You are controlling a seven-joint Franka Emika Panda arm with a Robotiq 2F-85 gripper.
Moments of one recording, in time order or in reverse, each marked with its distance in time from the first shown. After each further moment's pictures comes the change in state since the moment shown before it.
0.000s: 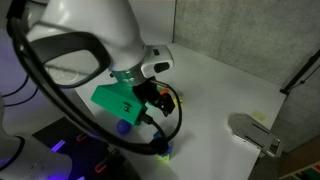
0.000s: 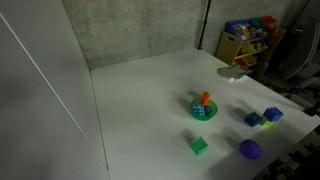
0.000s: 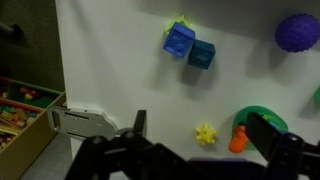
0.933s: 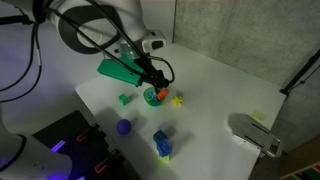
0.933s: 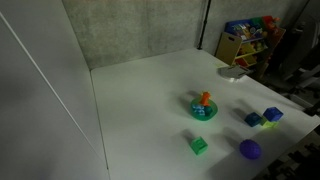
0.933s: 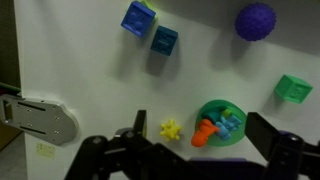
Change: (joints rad) arm 0.115 0.122 0.163 0.114 0.125 -0.104 0.089
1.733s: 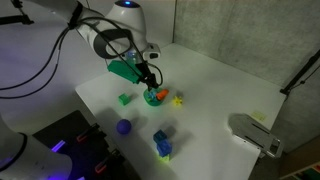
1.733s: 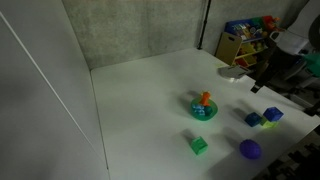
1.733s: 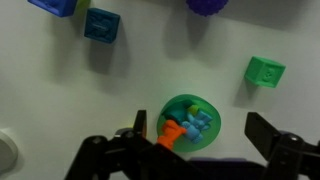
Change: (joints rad) arm 0.107 0.322 0.120 0.089 0.228 0.137 0.111
